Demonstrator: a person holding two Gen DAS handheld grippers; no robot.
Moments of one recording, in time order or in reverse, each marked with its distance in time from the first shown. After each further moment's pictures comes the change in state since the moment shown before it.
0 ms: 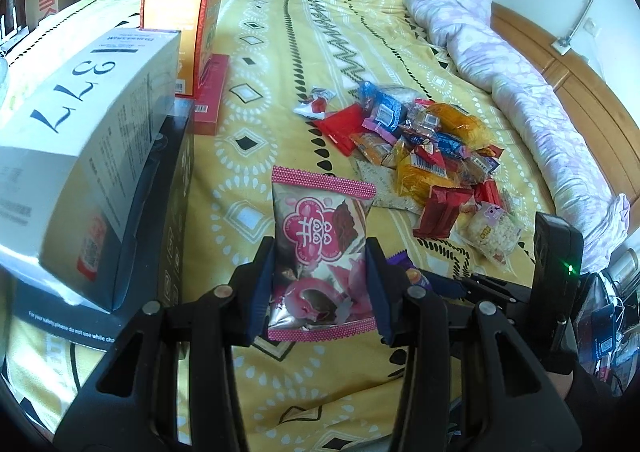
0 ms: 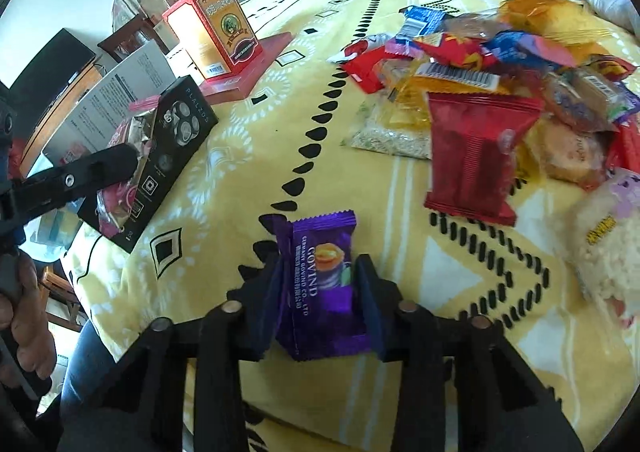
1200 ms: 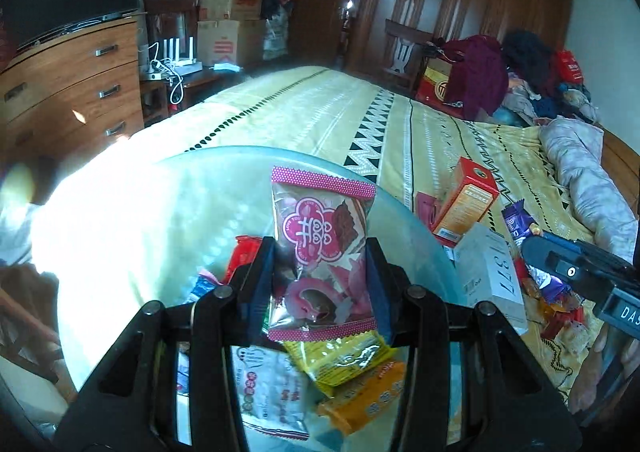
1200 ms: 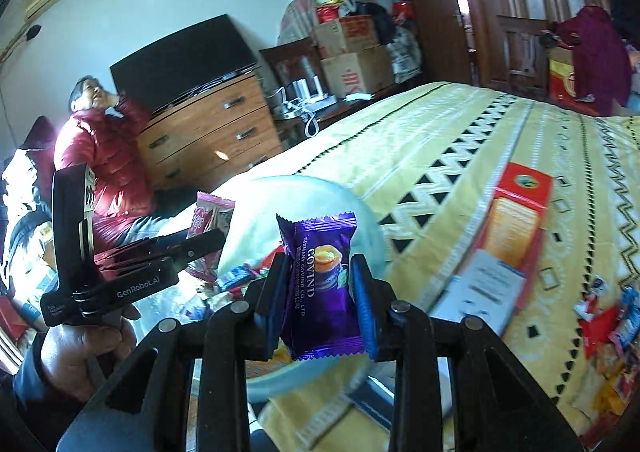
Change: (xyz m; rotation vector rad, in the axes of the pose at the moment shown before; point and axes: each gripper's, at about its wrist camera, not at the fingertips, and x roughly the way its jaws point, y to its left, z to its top) left arm -0.217 0.200 0.013 -0.241 -0.346 0.441; right arm -0.035 0.341 0.138 -0.421 -0.185 0.352
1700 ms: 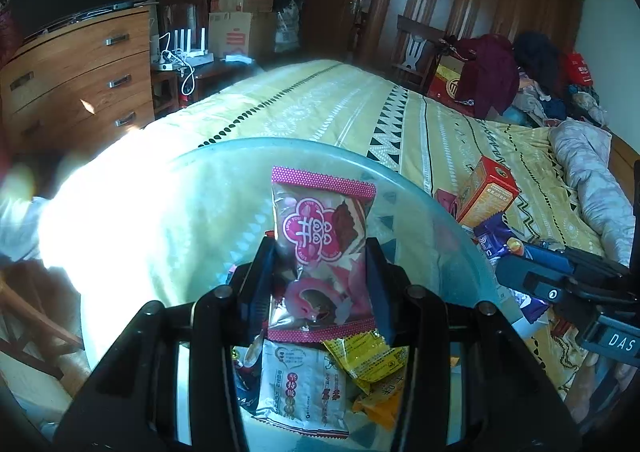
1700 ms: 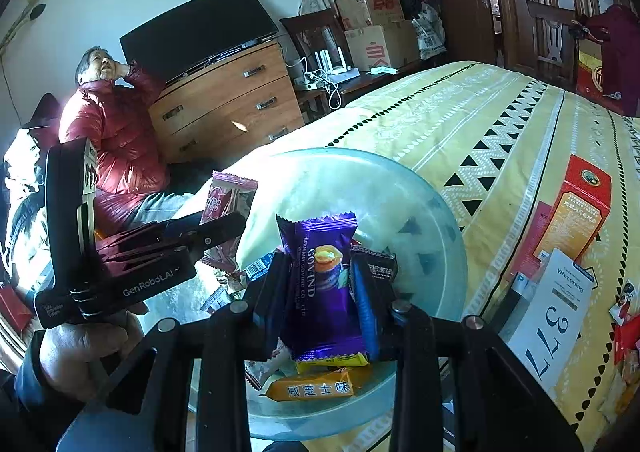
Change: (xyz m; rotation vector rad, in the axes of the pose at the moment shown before) left arm 0.003 0.024 -0.003 -0.018 0.022 0.013; right arm 0.049 0.032 0.003 -0.021 0.084 0.034
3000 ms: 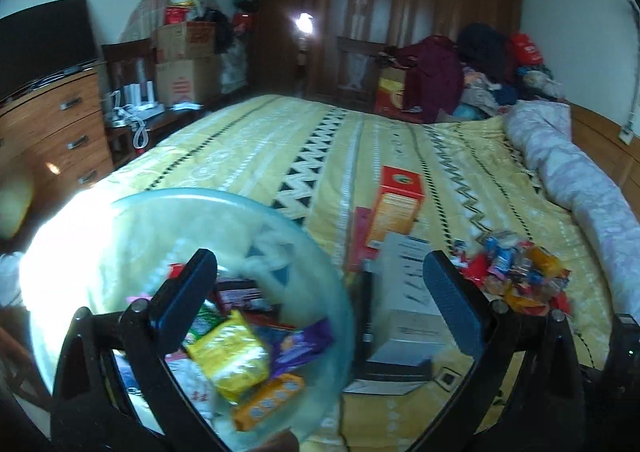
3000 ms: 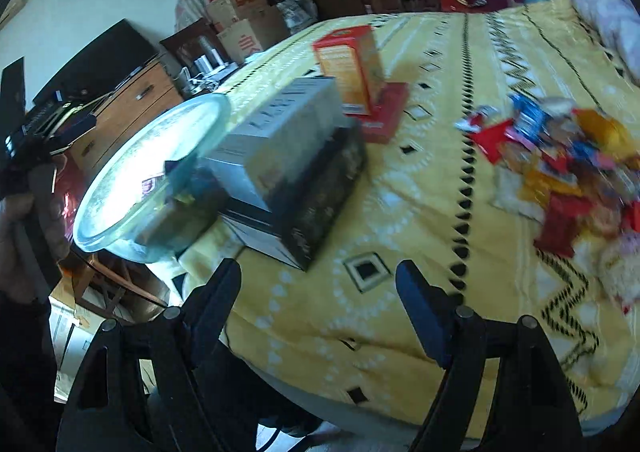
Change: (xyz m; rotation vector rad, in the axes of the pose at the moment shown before) left arm -0.033 -0.146 -0.007 0.178 -0.107 -0.120; right arm -0.173 -0.145 -0.212 0.405 0.009 -0.288
